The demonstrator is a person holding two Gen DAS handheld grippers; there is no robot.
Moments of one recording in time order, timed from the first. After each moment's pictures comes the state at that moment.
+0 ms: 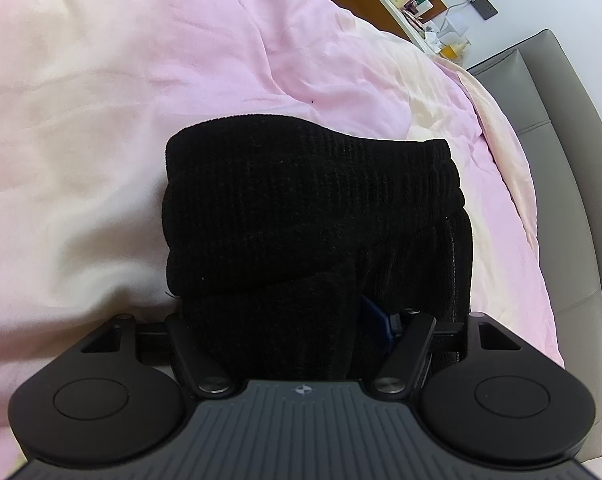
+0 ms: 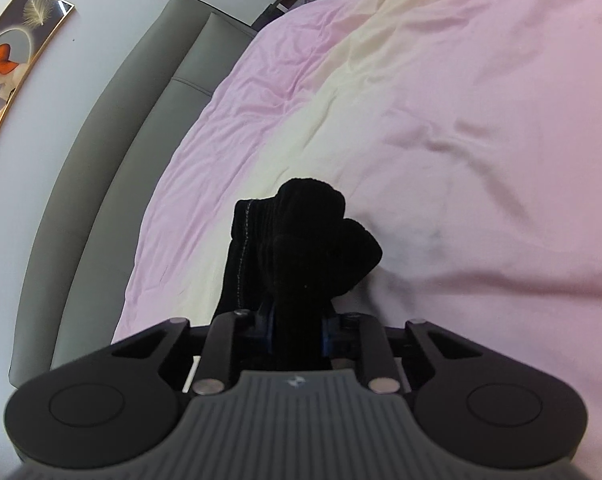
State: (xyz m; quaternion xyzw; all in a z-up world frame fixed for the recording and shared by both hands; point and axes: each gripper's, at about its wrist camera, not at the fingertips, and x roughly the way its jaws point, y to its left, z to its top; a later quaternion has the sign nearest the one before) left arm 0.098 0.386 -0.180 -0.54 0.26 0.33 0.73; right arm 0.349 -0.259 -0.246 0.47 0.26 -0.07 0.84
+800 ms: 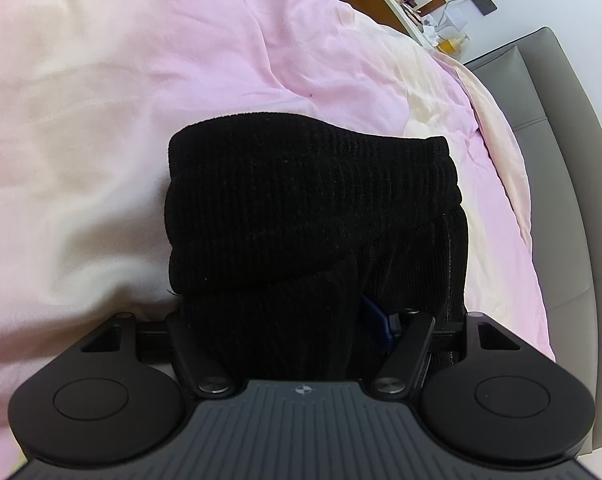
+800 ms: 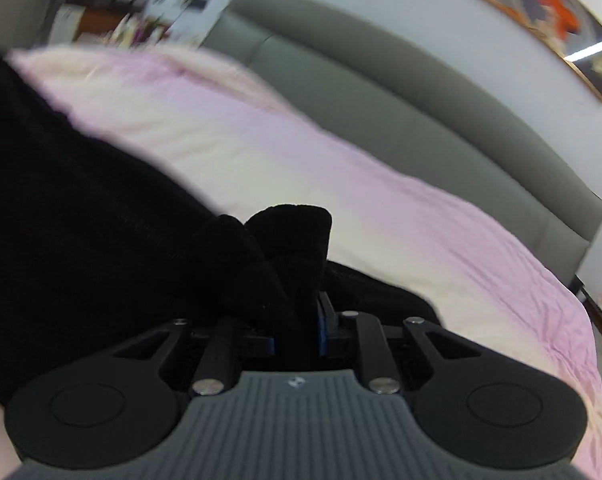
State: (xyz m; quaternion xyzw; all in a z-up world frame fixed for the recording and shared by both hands) left arm 0.098 0.388 -0.182 -0.54 0.26 0.32 0.73; right arm 0.244 0.117 -0.209 -0.30 0.22 0.23 0.90
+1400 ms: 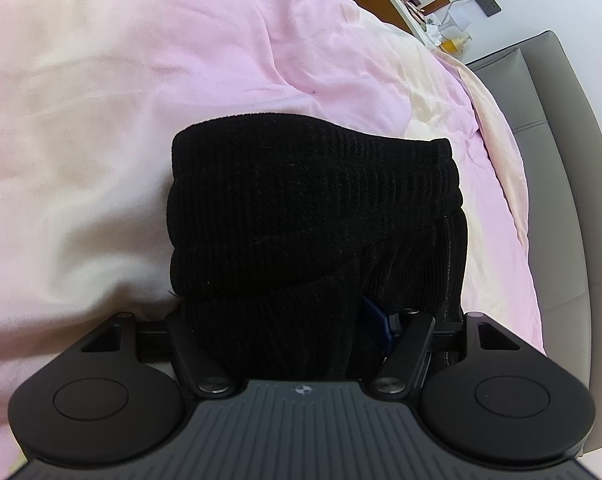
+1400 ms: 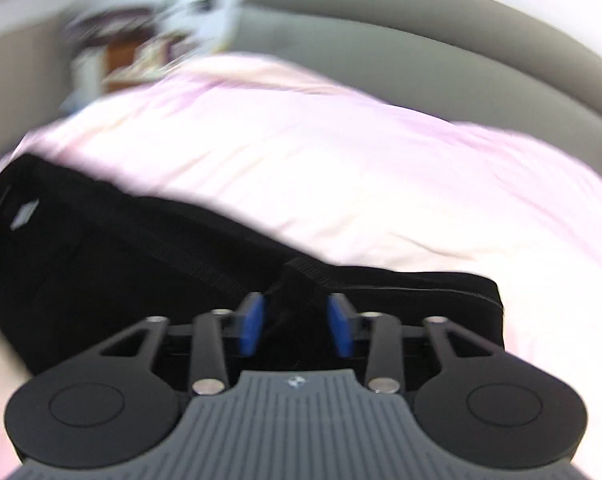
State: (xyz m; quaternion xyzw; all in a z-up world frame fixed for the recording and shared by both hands) left arm 0.097 0.389 -0.186 -0.56 0.26 0.32 0.72; right arm 0.315 0.069 -0.129 -0.10 0.33 0.29 0.89
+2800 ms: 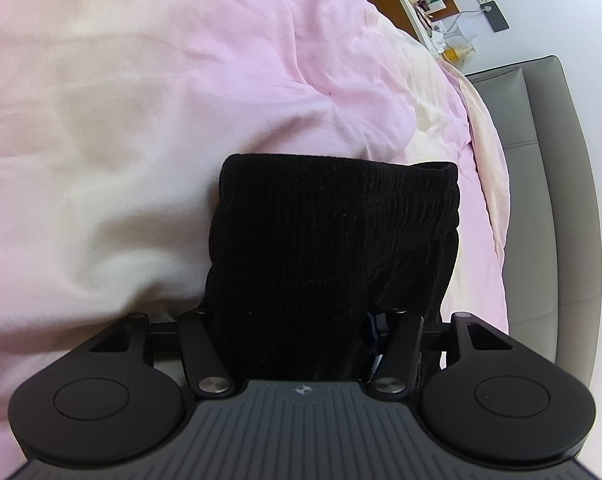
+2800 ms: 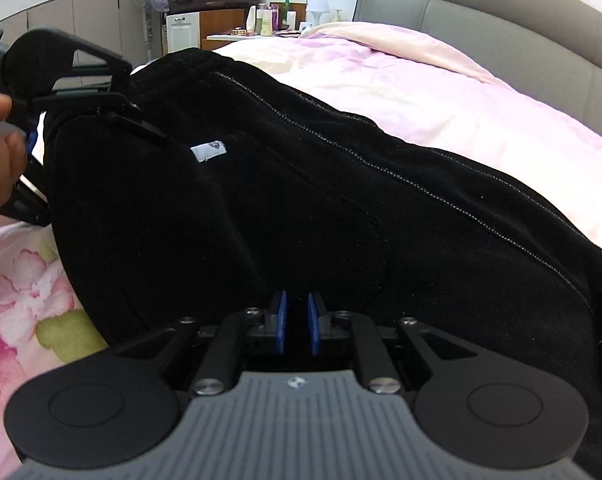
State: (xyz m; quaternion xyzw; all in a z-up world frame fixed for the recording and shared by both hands) left arm 0.075 0.399 -0.192 -0.61 0.24 0.28 0.70; right arm 0.154 0.300 -0.210 -0.16 0.33 0.41 0.84
